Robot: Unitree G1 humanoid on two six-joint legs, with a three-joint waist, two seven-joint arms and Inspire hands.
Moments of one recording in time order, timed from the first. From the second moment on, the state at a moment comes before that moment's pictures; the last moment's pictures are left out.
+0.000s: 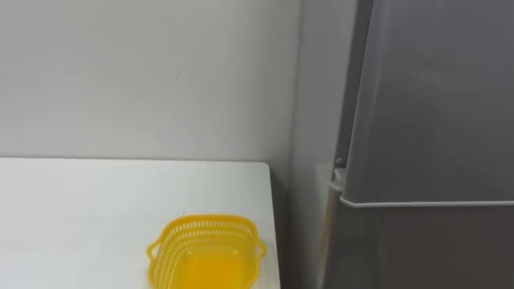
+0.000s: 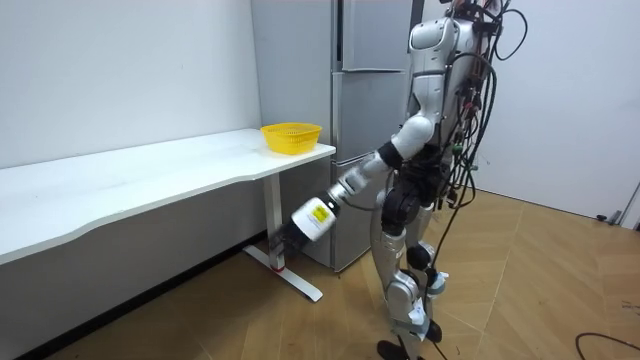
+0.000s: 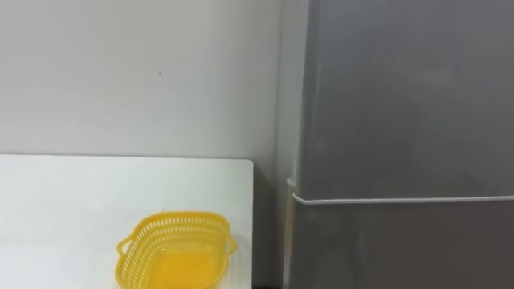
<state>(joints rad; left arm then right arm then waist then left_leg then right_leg) 0.18 0.14 0.31 0.58 -0.24 0.01 0.50 0.12 -0.20 -0.02 1.27 -0.36 0.08 -0.07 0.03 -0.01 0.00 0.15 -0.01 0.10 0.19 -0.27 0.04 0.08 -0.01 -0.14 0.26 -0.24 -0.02</state>
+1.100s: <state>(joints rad) 0.07 0.16 0.11 -0.44 -0.31 -0.09 0.14 0.16 -0.20 -0.02 1.24 -0.44 0.05 0.07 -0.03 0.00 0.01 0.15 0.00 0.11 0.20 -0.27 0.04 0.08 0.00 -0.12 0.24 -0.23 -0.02</state>
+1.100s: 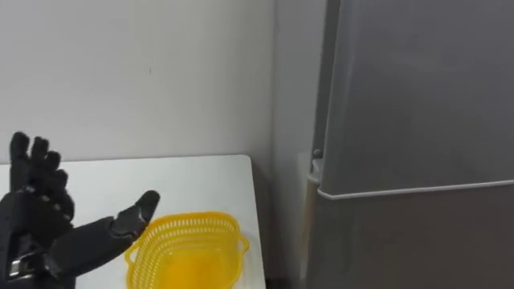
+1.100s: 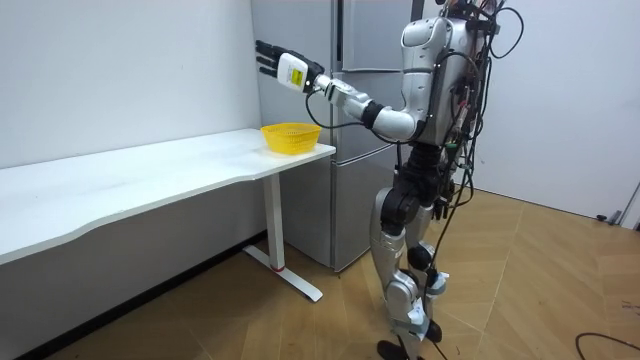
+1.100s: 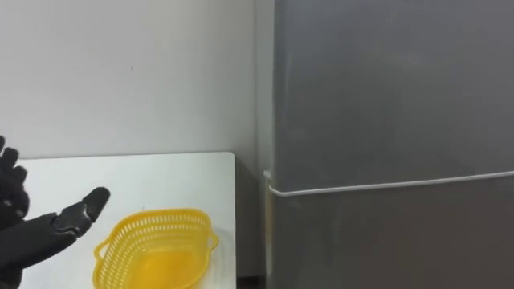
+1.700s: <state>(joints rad) -0.01 0.16 0.01 -0.51 -0.35 -0.06 -0.05 0.13 -0.20 0.00 1.27 -0.44 0.07 0.06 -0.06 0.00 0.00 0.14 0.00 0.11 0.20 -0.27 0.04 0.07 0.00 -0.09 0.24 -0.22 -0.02</state>
